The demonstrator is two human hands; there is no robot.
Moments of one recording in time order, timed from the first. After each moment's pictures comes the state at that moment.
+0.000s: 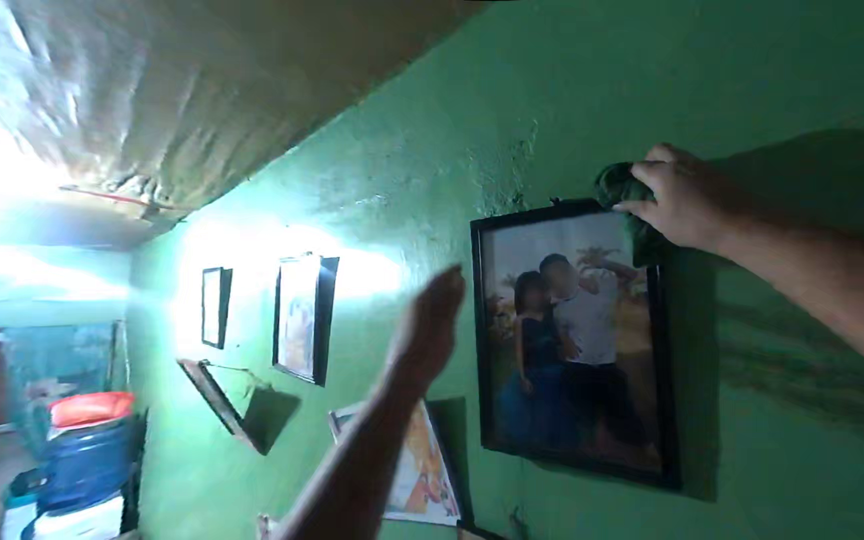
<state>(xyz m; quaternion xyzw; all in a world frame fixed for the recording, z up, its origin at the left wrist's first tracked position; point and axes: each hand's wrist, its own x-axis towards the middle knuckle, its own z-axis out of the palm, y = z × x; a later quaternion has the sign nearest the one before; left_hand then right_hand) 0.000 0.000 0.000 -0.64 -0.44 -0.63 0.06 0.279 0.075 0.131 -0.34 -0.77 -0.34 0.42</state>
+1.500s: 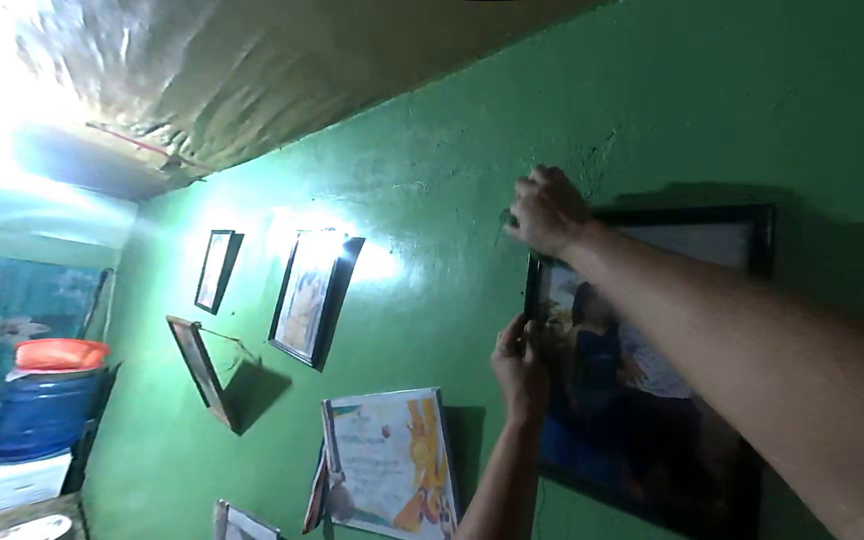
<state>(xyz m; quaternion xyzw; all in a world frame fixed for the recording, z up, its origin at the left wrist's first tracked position) 0.041 0.137 -0.048 -0.44 -0.27 -0.85 -0.09 0.078 0.113 0.157 -0.23 -0.78 -0.50 0.28</state>
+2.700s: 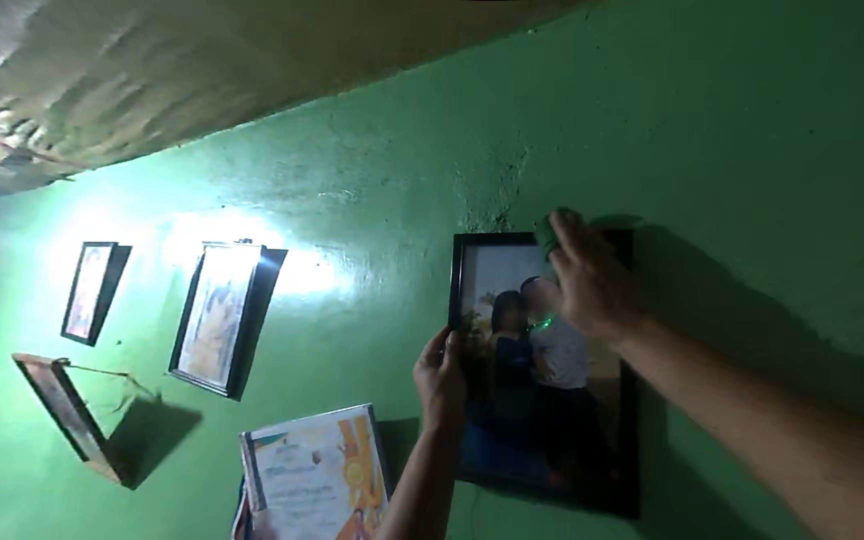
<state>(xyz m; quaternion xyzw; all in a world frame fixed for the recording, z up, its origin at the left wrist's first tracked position) 0.034 0.131 -0.052 -0.45 -0.27 -0.84 -0.15 0.226 0.117 0.077 -0.26 -0.71 -0.50 0.41</state>
